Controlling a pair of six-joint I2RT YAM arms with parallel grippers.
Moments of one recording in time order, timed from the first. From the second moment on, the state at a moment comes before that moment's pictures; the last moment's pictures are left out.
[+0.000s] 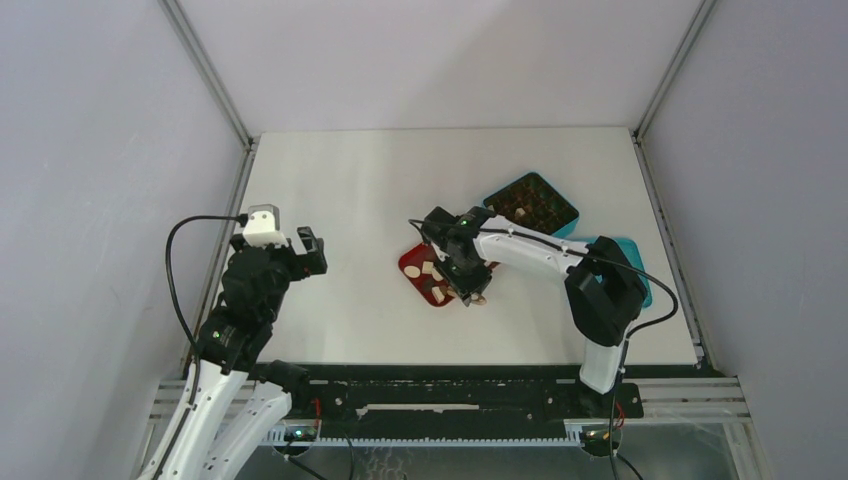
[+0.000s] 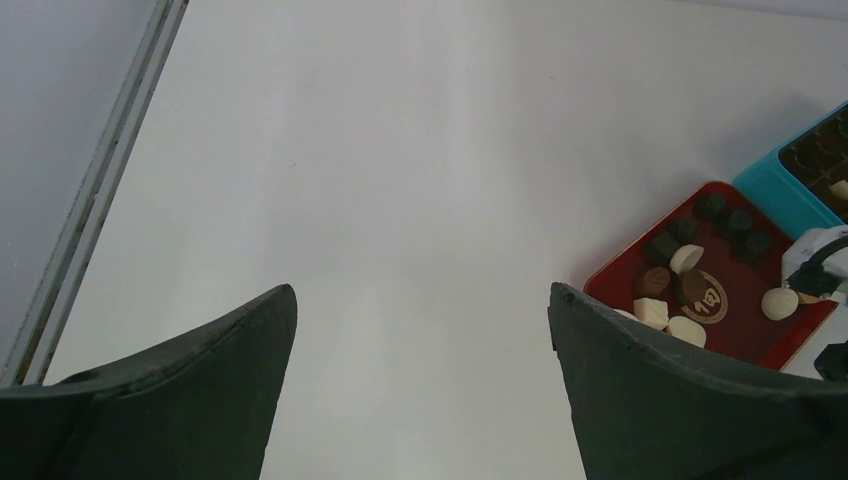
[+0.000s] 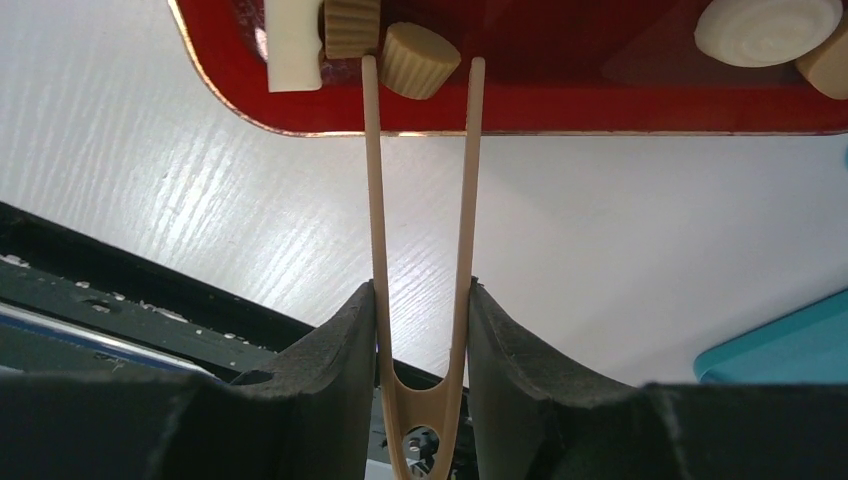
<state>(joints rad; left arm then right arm) -0.32 0.54 0.73 -0.48 -0.31 -0.20 0.84 1.81 1.40 -1.06 0.02 0.16</state>
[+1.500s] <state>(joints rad) -0.32 0.54 0.73 -0.48 -0.31 -0.20 0.74 1.81 1.46 -1.10 0.16 0.17</state>
